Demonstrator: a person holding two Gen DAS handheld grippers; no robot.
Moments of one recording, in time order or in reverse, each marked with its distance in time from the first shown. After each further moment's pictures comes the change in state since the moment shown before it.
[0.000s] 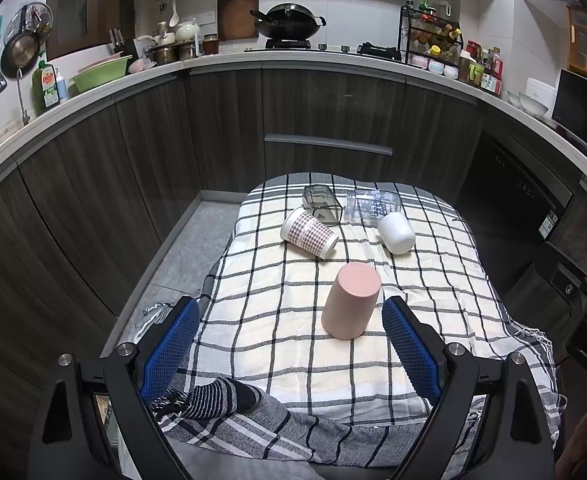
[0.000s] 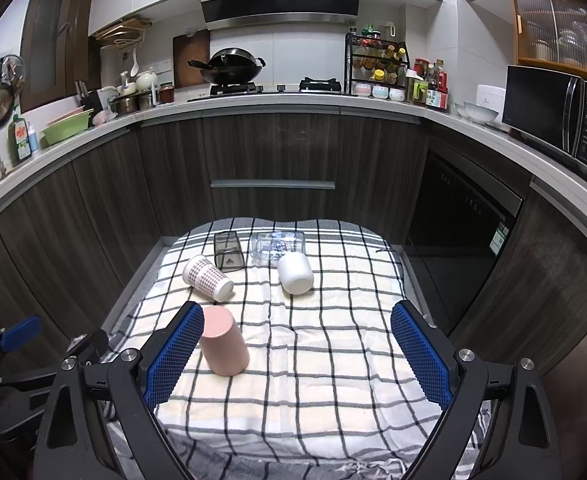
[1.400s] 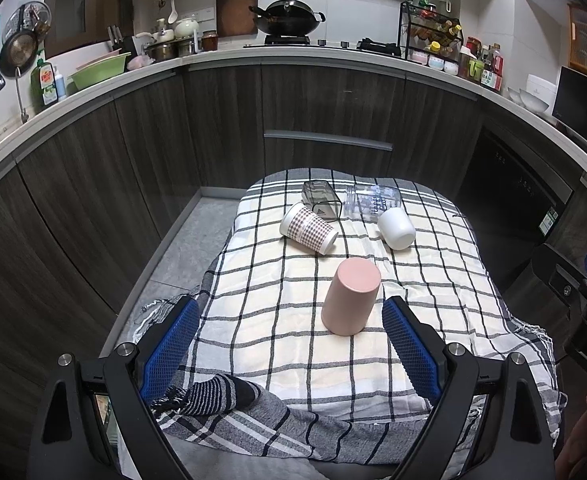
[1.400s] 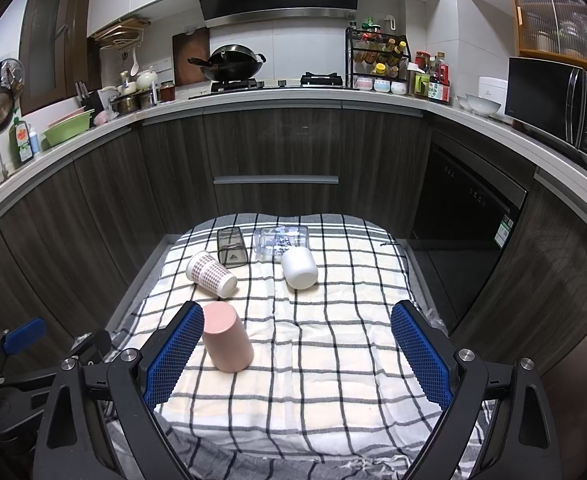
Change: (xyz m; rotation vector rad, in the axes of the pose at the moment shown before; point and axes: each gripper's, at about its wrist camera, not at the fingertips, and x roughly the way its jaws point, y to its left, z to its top) left arm 0.003 -0.002 -0.005 0.000 0.017 -0.004; right arm 0.001 0.000 -0.001 0.013 0.011 0.007
